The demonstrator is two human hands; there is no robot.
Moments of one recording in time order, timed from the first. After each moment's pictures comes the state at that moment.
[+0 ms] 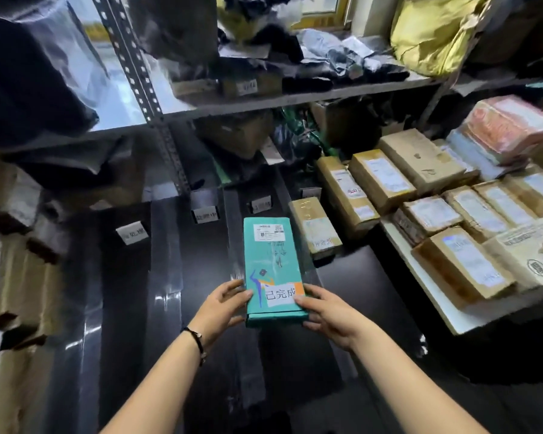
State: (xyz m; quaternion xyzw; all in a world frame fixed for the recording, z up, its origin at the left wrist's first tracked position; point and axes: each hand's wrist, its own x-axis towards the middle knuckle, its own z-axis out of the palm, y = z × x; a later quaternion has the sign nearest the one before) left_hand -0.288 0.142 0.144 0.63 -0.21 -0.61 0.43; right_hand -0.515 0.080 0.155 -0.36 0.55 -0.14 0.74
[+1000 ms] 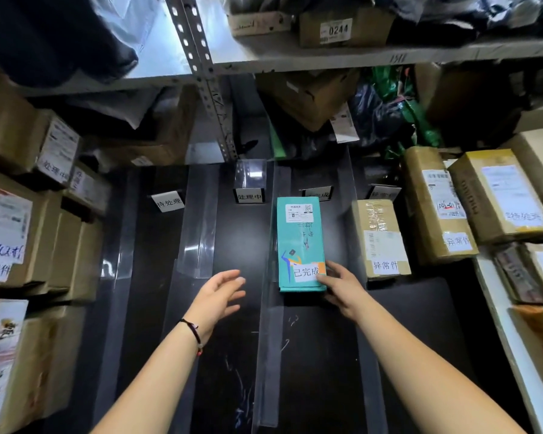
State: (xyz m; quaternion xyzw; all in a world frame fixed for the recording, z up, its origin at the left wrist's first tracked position) left_hand -0.215 0.088 0.103 0.72 -0.08 -0.55 0.41; right_hand -0.435 -0.071 0.024 -0.35 0.61 -0.07 0.71
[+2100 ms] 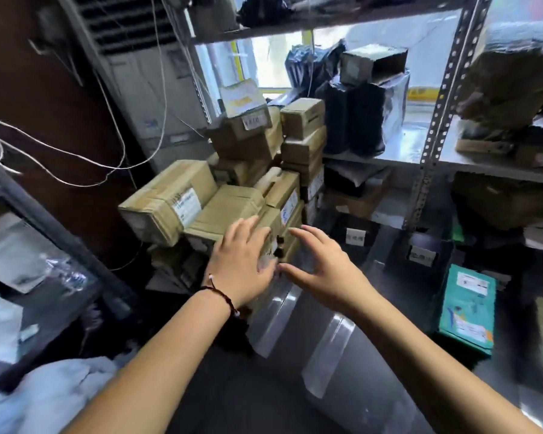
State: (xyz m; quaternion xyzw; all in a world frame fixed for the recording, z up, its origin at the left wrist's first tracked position) left_hand -0.171 0.403 0.343 0.92 -0.36 0.11 0.06; right_hand -0.276 0.241 0.335 -0.92 0.06 -0.13 0.36
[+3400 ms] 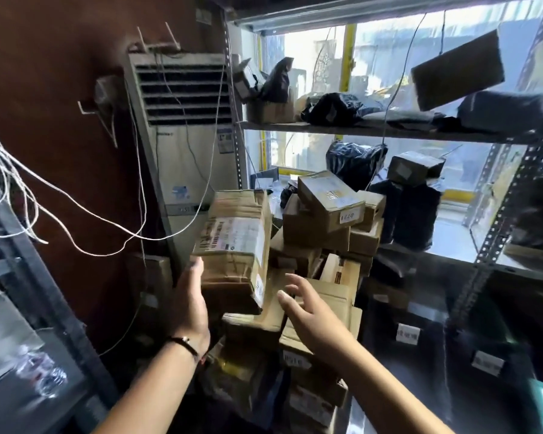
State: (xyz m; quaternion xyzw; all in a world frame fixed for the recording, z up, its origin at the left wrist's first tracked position) left_hand 0.100 0.590 0.381 0.61 -0.04 -0.01 0.79; right_hand -0.028 0.421 0.384 -0.84 0.13 -0.12 0.51
